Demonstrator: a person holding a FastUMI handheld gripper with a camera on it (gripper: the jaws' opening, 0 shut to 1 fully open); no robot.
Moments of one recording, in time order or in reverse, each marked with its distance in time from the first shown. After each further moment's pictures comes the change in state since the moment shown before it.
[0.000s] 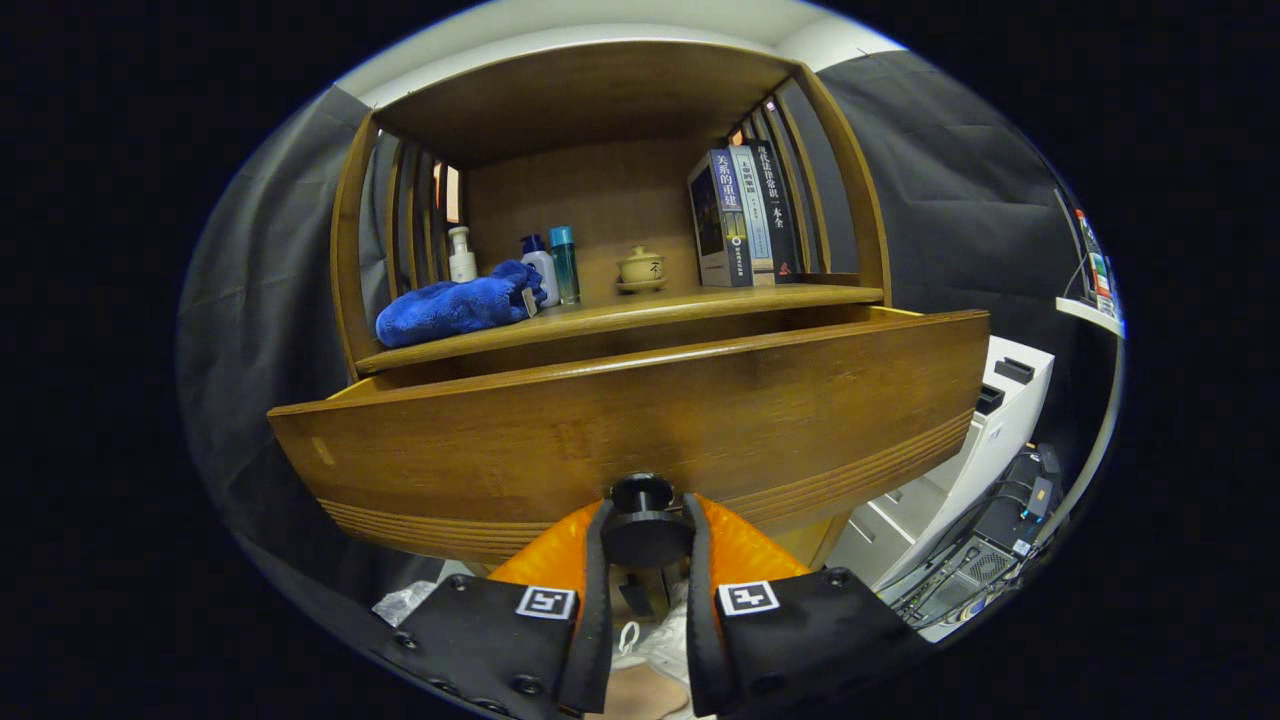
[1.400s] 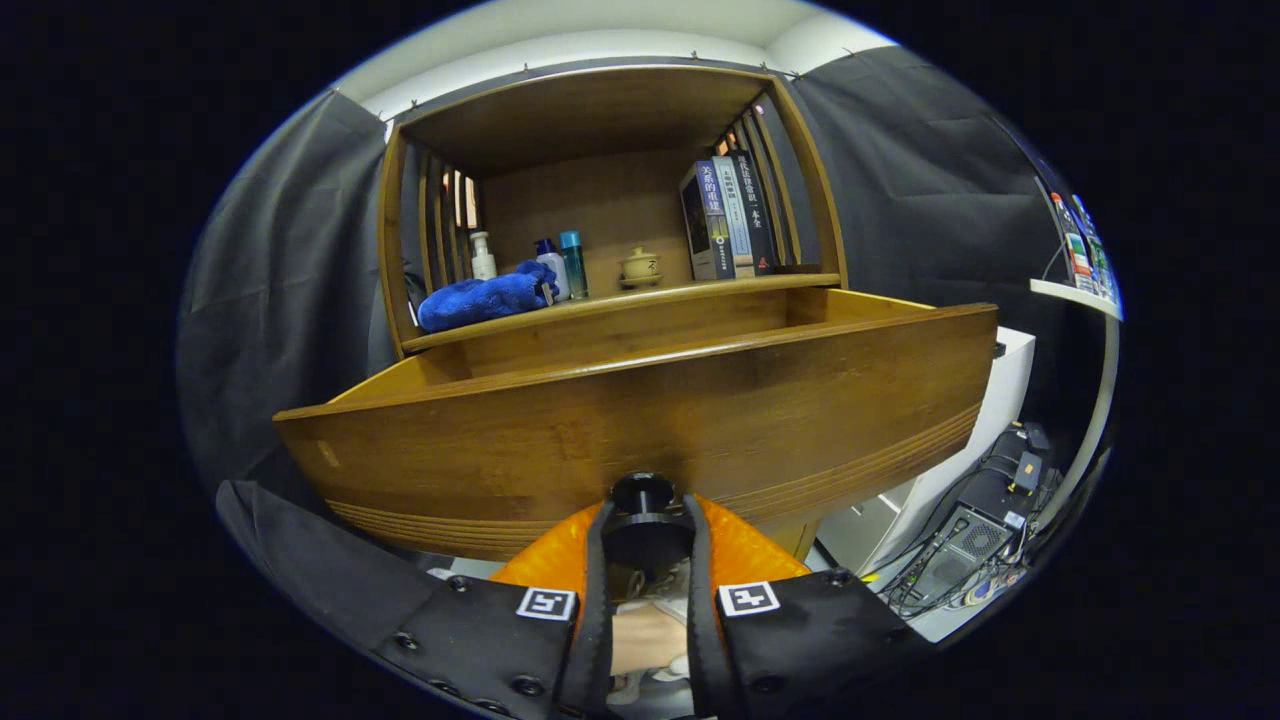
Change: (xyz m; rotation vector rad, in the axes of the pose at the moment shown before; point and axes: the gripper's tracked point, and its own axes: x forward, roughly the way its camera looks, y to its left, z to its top) arm -0.074 -0.006 -0.034 0.012 -0.001 0.000
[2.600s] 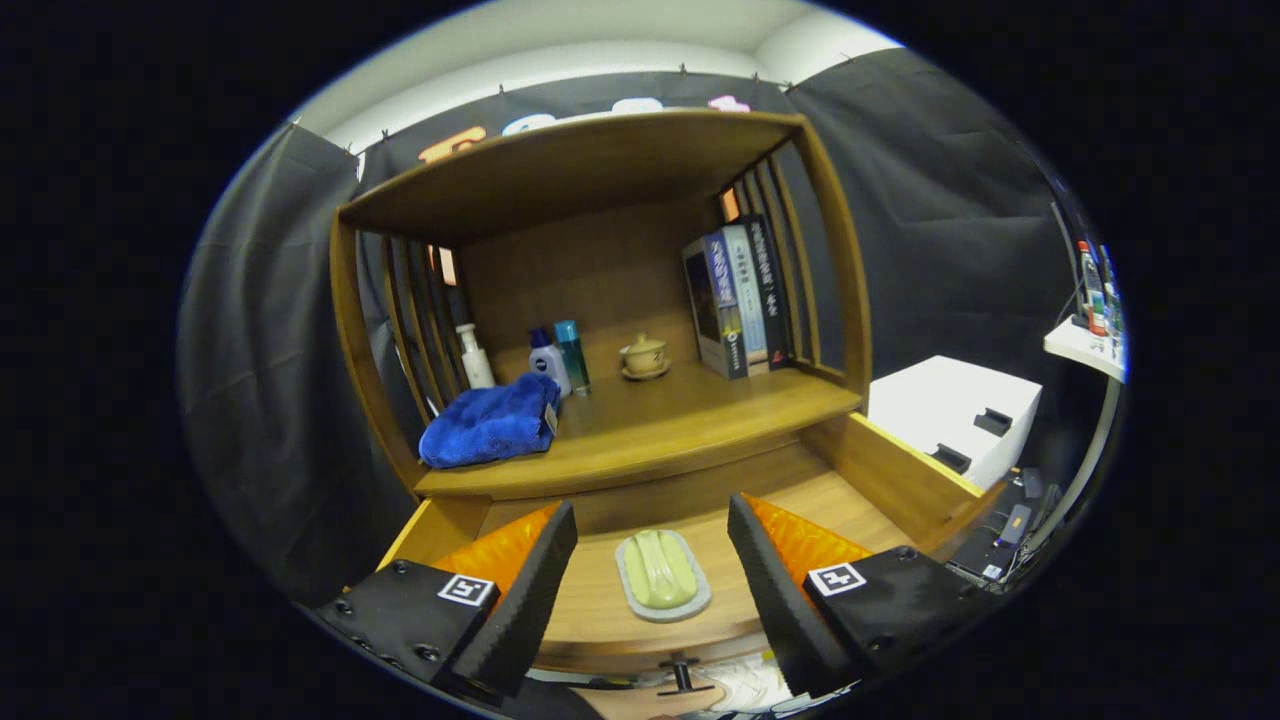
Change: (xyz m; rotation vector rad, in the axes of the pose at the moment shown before) arm 0.051 0.036 0.175 0.051 0.026 0.007
